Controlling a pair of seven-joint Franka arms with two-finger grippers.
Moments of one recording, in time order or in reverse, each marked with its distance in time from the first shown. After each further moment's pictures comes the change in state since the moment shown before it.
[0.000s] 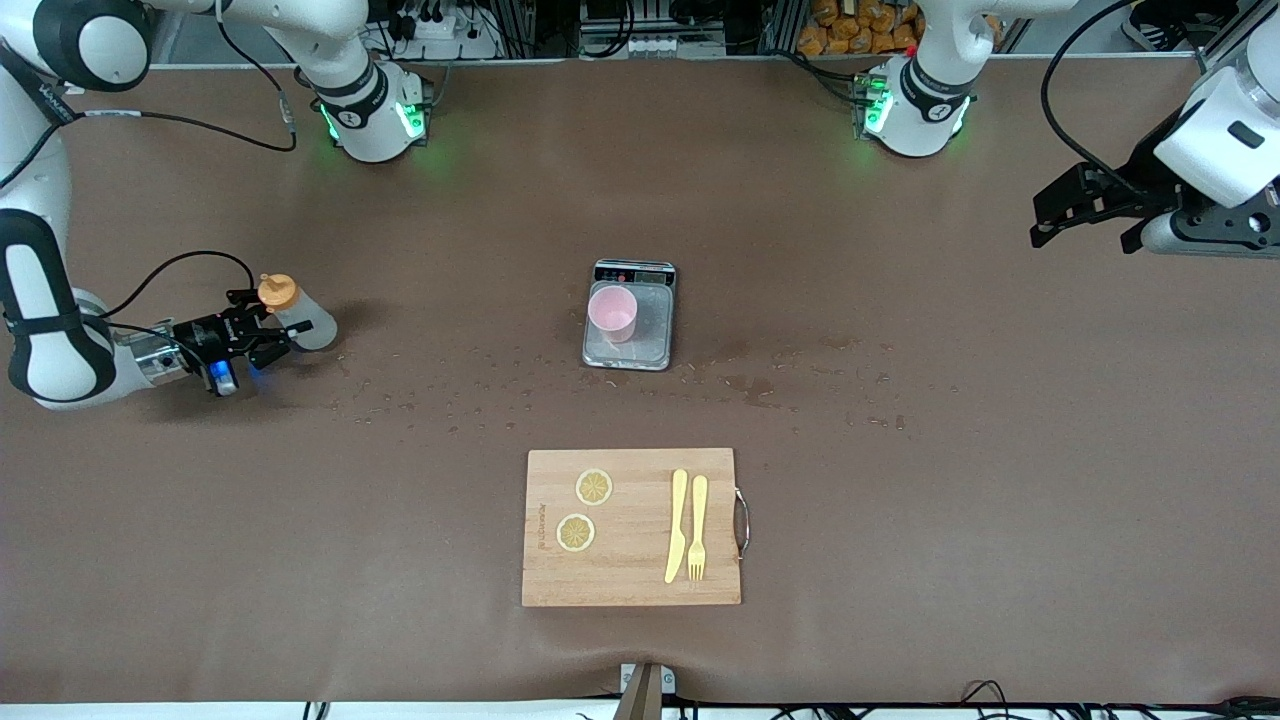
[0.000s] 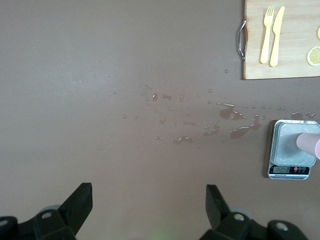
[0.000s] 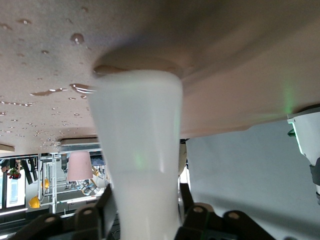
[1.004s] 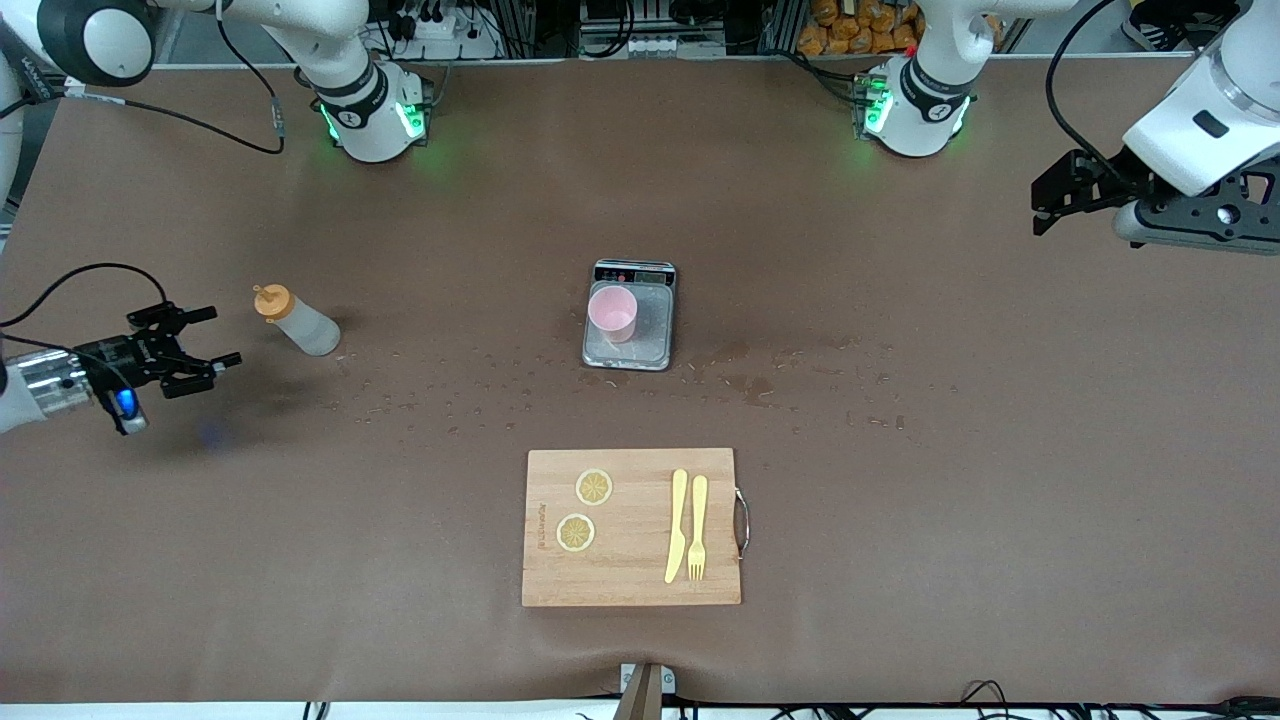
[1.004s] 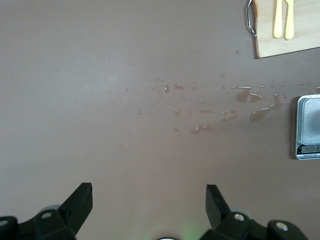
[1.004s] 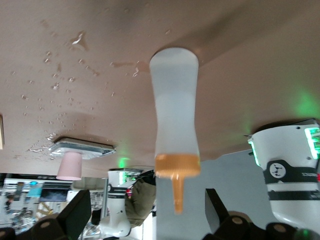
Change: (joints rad) left arm 0.003 -0.005 -0.034 0.009 0.080 -0.045 0.104; right arm 0.040 -0.026 0.024 0.418 -0.143 -0.198 0.029
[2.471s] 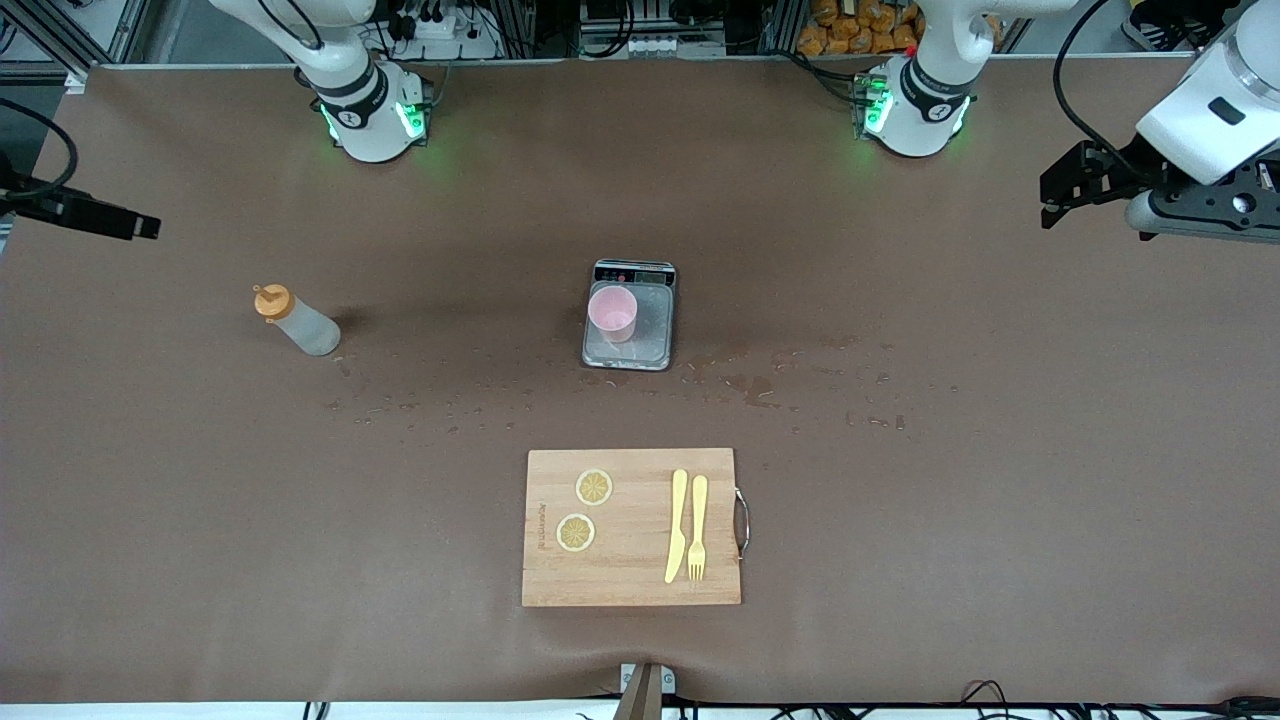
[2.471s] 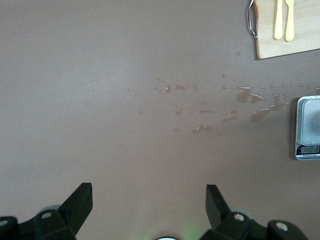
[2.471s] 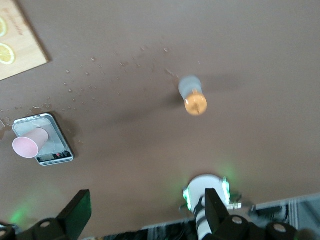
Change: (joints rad) left arm 0.002 -0.010 0.005 0.002 0.000 -0.004 -0.002; right arm 0.365 -0.544 0.014 0.126 -0.325 -0.011 -0.217
